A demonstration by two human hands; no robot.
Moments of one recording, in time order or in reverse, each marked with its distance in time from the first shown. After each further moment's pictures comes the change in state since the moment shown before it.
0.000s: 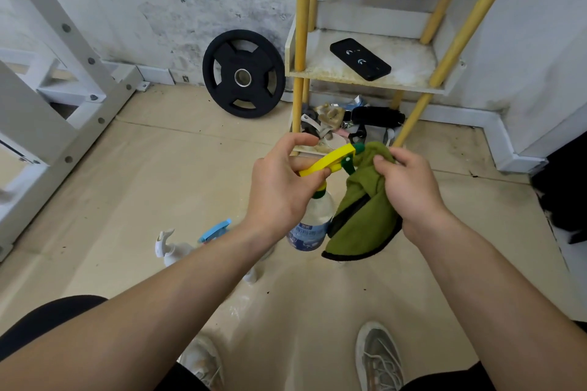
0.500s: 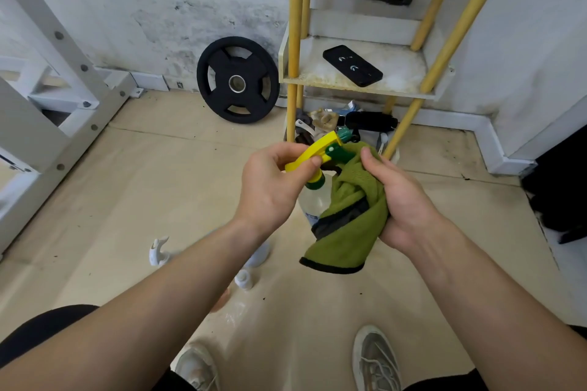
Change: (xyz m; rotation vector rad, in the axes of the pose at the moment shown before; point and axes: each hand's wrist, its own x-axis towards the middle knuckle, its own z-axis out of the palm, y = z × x) left_hand 0.013 -0.003 -0.006 -0.093 -0.016 0.000; right_hand -0.008 -0.002 0.000 0.613 -0.295 0.211
